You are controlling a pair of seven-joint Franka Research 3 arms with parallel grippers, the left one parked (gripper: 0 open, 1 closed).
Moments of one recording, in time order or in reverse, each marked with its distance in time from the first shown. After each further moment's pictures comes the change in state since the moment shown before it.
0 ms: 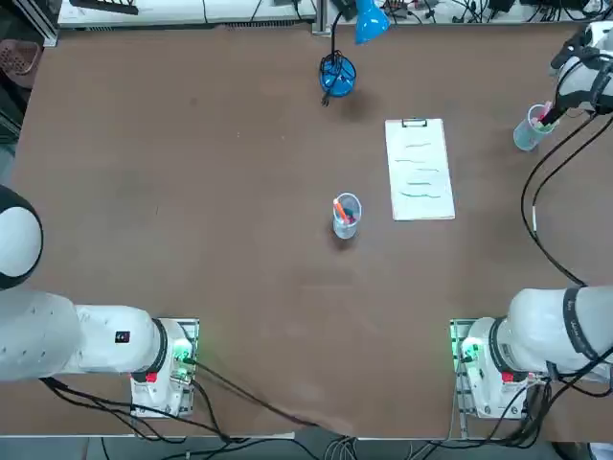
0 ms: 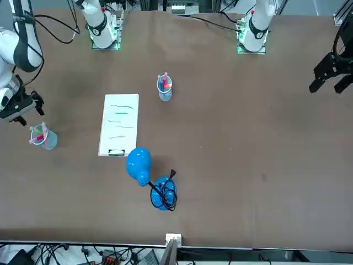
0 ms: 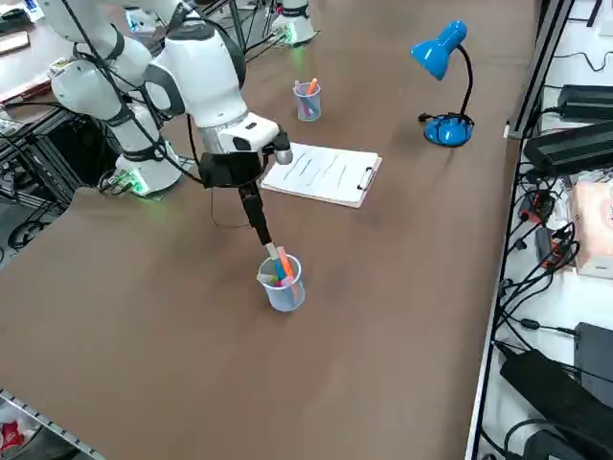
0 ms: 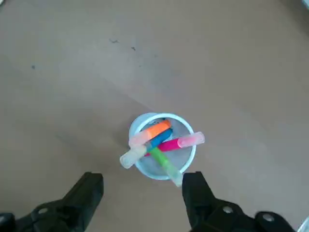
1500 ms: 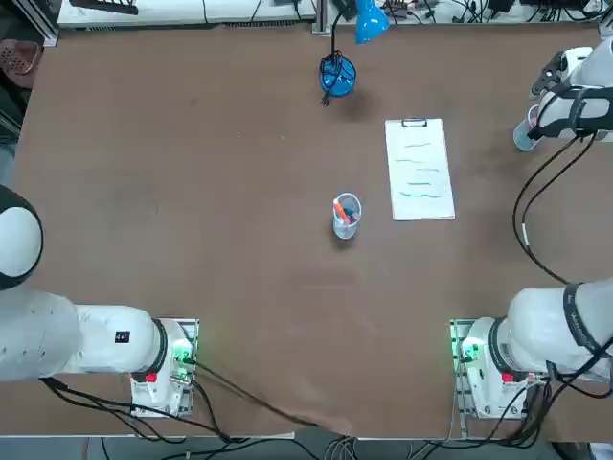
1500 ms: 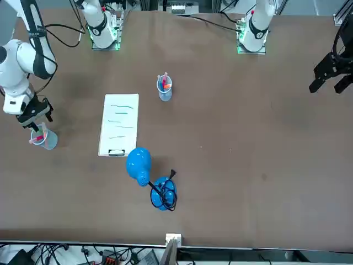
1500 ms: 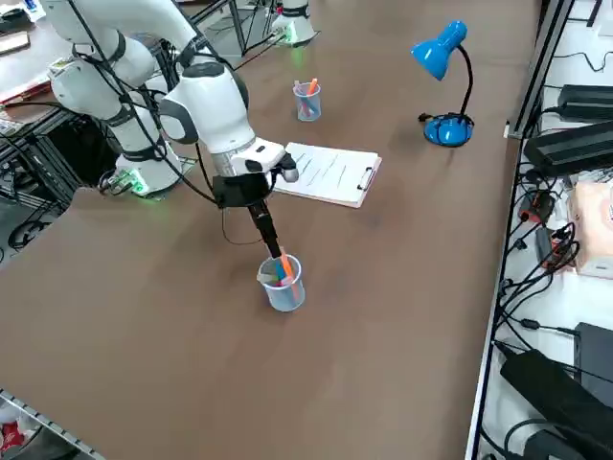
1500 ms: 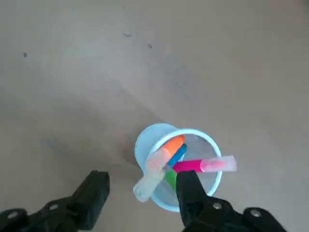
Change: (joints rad) arm 0.006 0.085 0.009 -0.076 -0.065 0.192 -0.001
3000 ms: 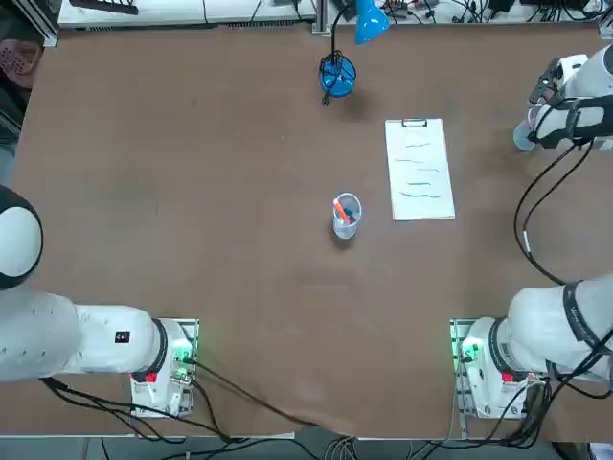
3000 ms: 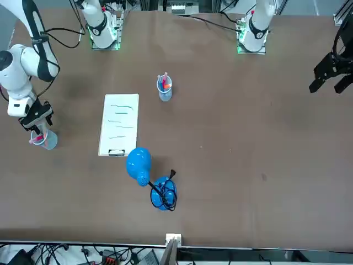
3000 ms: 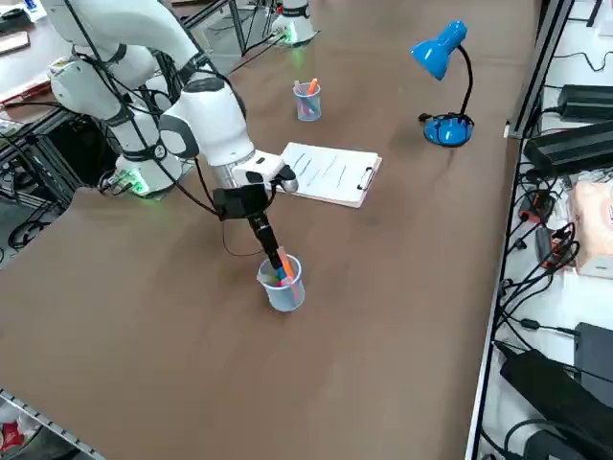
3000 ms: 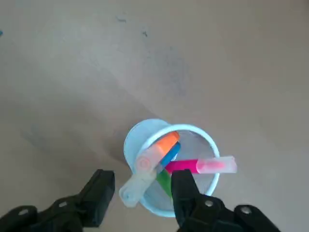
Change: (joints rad) arm -0.029 0.059 -0.009 0.000 -0.070 0.093 0.003
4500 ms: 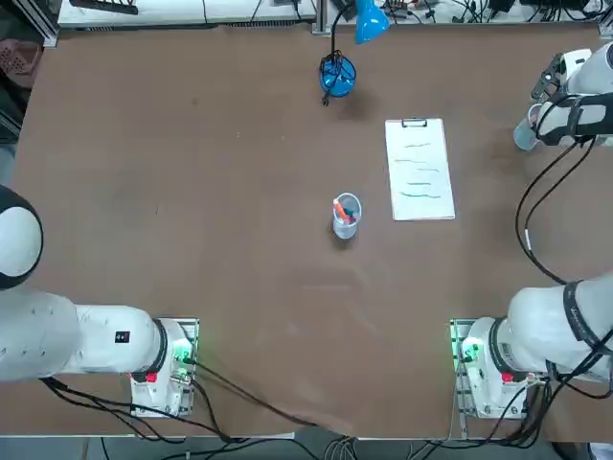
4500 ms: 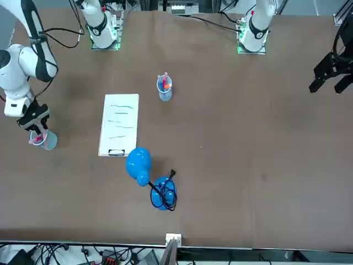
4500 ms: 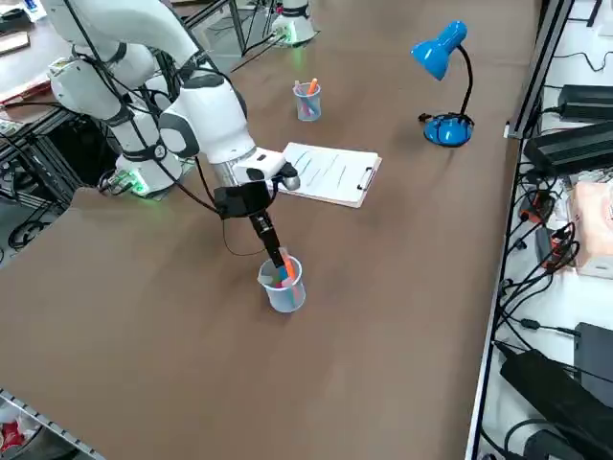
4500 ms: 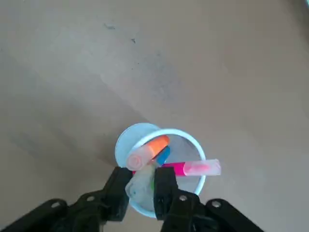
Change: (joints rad) arm 0.002 0.000 0.001 0.021 -0.002 0.007 0.000
